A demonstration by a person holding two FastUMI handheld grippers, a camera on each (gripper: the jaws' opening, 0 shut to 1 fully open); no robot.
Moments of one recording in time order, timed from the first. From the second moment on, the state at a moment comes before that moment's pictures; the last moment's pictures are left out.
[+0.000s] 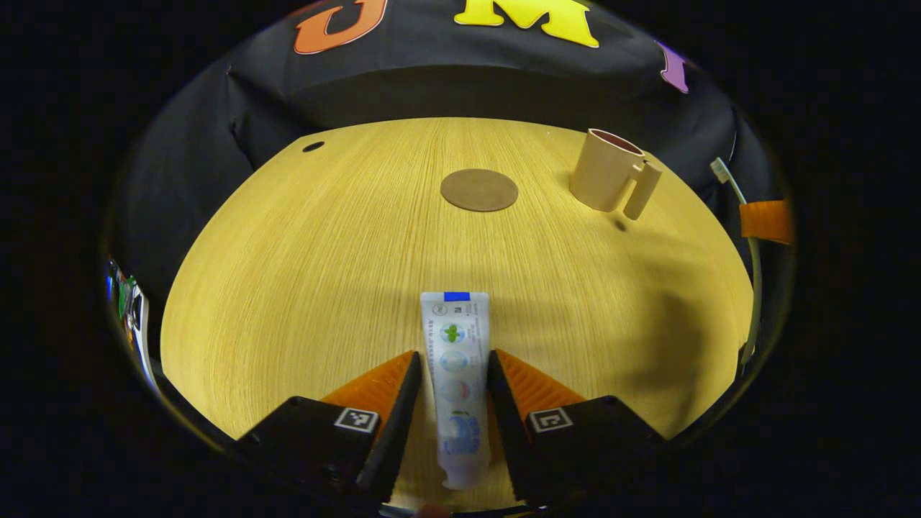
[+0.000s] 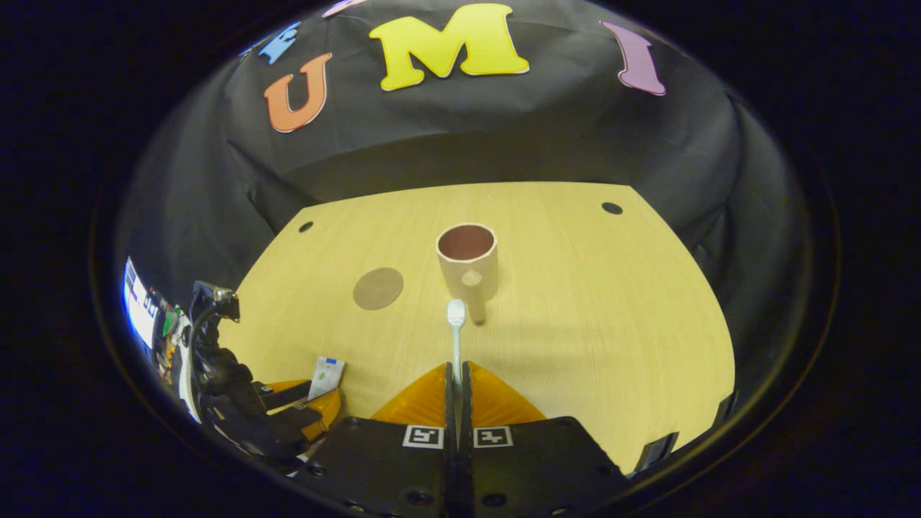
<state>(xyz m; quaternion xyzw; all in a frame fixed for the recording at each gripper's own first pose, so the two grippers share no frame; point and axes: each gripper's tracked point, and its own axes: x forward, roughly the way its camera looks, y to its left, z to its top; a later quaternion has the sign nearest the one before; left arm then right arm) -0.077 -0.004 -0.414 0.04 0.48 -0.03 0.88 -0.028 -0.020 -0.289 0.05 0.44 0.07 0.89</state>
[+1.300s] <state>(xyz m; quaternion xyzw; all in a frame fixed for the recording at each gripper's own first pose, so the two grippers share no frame) -0.050 -0.016 -0.291 0.02 0.39 -0.03 0.92 0.186 0.022 -0.204 0.07 0.18 0.11 0.98</state>
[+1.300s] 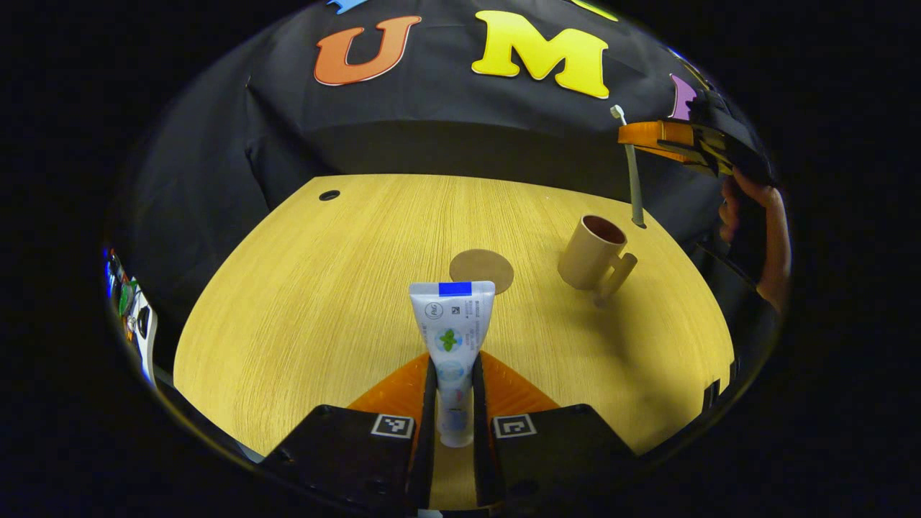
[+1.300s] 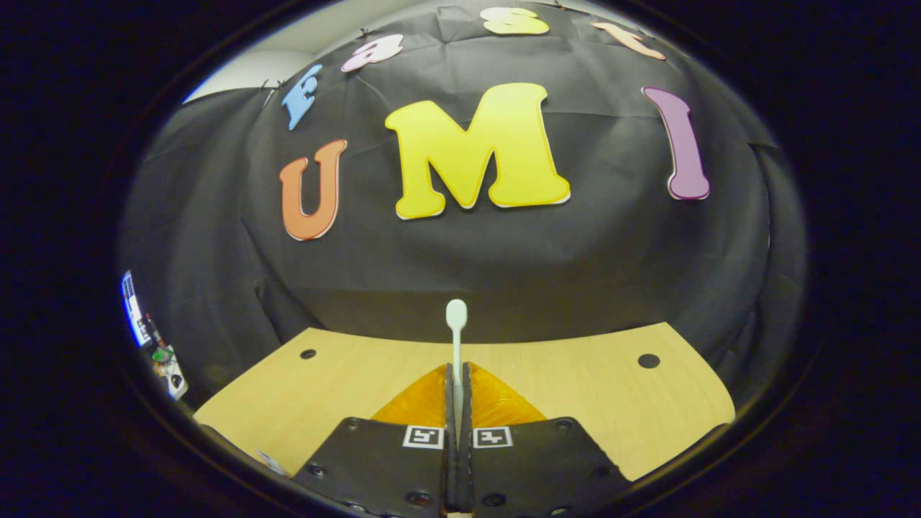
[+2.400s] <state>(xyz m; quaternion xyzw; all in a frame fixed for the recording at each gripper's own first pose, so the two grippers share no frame) 0.007 -0.055 -0.228 0.03 0.32 -0.04 0.95 0.205 0.015 -0.274 0.09 0.19 0.10 0.97</state>
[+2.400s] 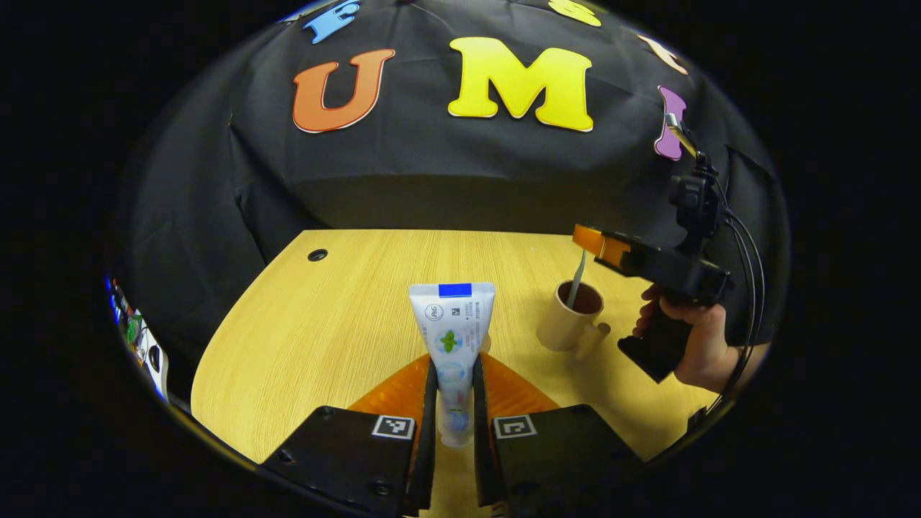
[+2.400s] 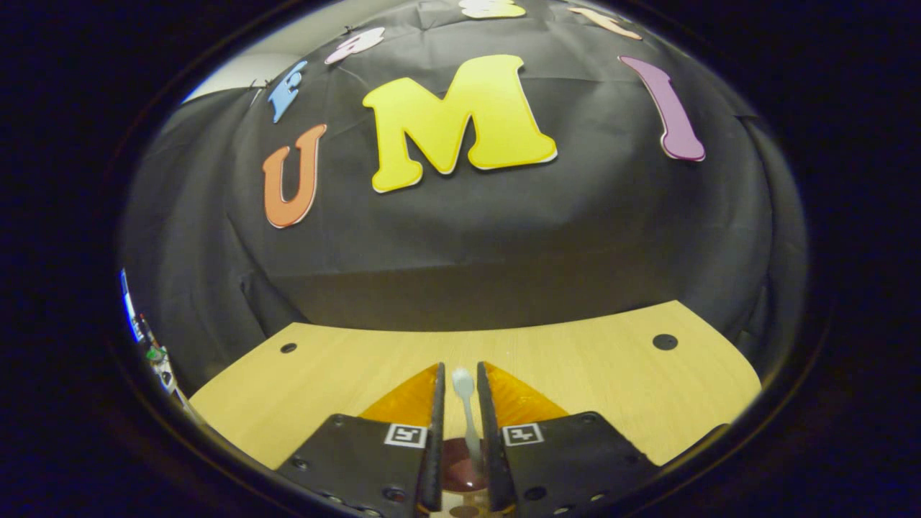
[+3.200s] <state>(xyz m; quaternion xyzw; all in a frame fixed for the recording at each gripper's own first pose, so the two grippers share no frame) 0.093 -0.149 -0.169 0.01 0.14 -0.12 0.98 0.152 -0.037 -0.220 0.06 0.18 0.10 0.98</state>
